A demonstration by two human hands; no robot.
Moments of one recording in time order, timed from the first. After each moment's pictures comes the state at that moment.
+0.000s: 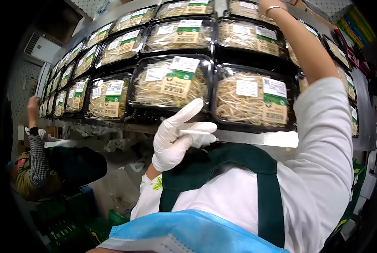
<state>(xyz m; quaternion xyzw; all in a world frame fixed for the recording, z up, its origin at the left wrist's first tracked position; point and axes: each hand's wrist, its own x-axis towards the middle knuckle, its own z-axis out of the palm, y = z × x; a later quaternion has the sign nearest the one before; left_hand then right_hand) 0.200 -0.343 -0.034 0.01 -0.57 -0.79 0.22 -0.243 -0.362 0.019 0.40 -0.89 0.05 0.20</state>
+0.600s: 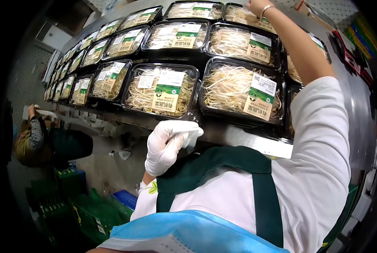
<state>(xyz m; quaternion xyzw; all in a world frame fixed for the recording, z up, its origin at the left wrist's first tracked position) 0.087 -0.154 -0.033 0.11 -0.74 -0.60 0.28 -0.405 -0.234 0.007 0.49 -0.86 0.10 0.14</state>
